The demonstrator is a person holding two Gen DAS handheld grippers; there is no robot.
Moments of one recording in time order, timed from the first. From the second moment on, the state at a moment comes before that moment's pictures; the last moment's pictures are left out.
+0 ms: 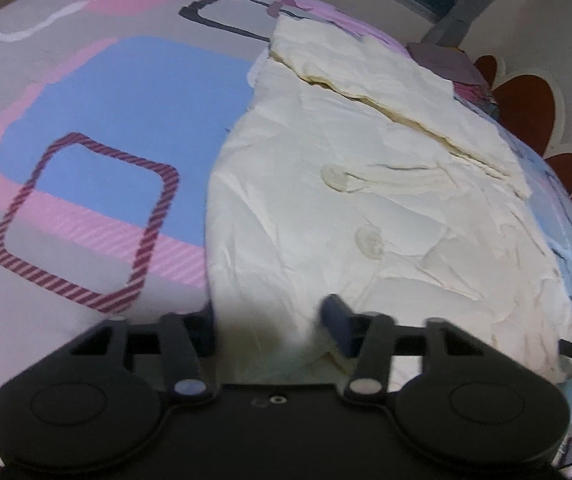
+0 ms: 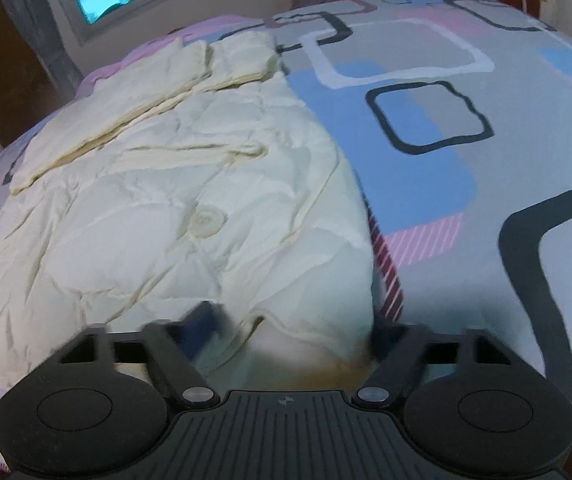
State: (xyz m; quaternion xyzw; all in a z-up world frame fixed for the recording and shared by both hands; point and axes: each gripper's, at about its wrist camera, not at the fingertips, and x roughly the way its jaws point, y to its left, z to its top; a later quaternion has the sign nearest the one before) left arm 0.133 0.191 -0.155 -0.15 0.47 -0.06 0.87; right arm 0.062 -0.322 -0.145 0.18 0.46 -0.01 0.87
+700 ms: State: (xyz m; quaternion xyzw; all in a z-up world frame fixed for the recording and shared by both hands) left arm 0.155 0.192 -0.087 -0.20 0.38 -0.13 0.89; right arm 0.083 -0.307 -0.067 0.19 0.38 0.02 0.90
